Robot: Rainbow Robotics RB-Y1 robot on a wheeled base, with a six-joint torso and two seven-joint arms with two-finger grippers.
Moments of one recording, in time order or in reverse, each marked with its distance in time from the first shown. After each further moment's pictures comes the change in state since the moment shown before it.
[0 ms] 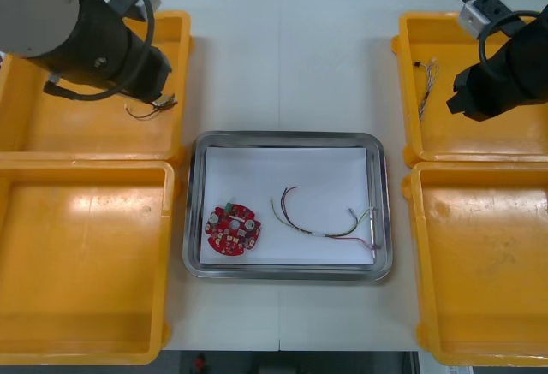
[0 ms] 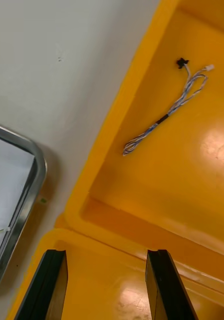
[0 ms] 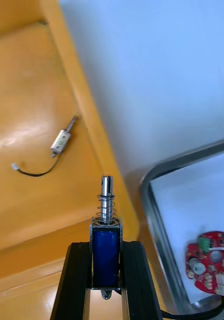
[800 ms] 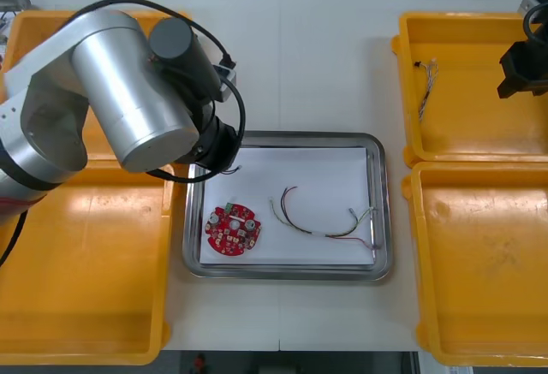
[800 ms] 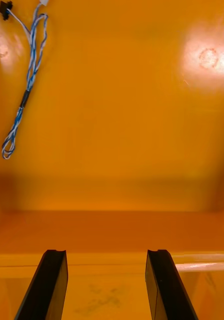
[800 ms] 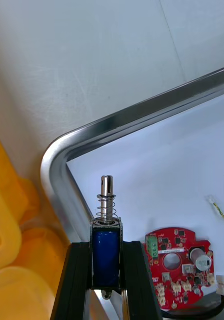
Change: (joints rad) right arm -0.219 -0.015 -0.055 0.588 0.208 0.000 0.000; left arm 0.000 -0.024 -0.433 -0.030 -0.114 -0.163 0.276
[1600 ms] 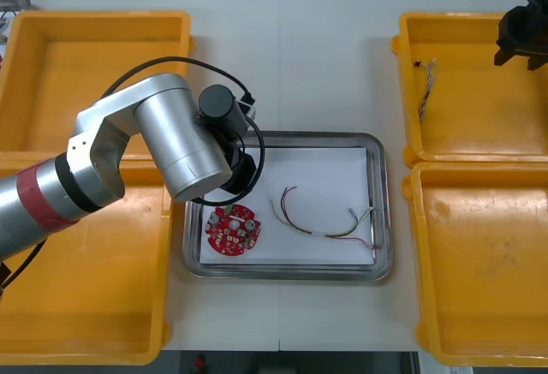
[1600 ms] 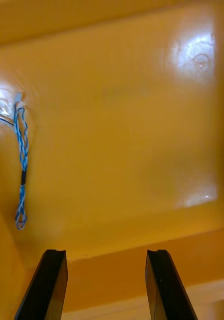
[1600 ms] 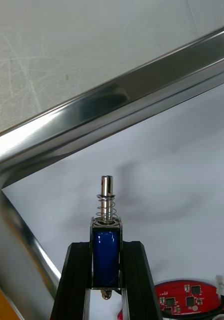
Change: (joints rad) right arm -0.198 0.028 -0.009 0.347 0.087 -0.177 -0.158; left arm 0.009 -0.050 -0.179 0.204 -0.092 -0.226 0.001
